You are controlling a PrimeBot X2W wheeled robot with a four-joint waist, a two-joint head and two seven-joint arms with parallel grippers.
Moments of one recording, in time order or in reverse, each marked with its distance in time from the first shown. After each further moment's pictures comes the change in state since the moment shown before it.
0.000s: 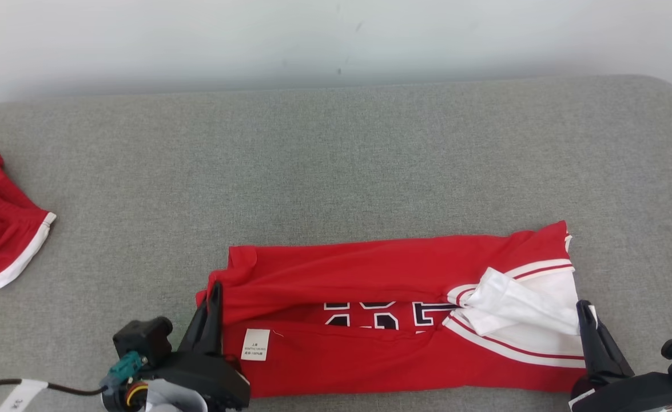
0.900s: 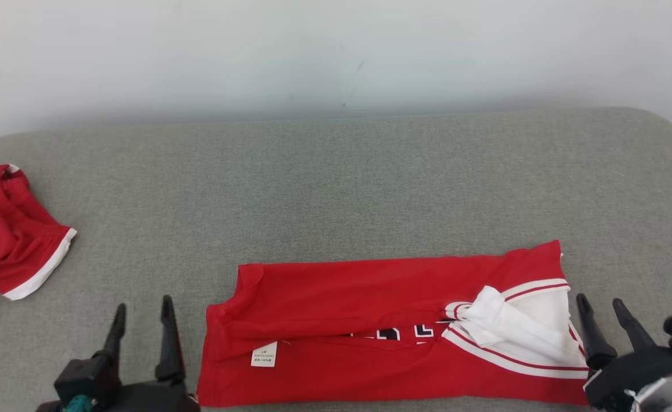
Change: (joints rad) left arm 0.183 -0.012 0.242 -0.181 0.255 0.053 -0.001; right arm -0.071 0.023 -0.128 0.111 -0.218 0.000 0.168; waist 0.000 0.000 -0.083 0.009
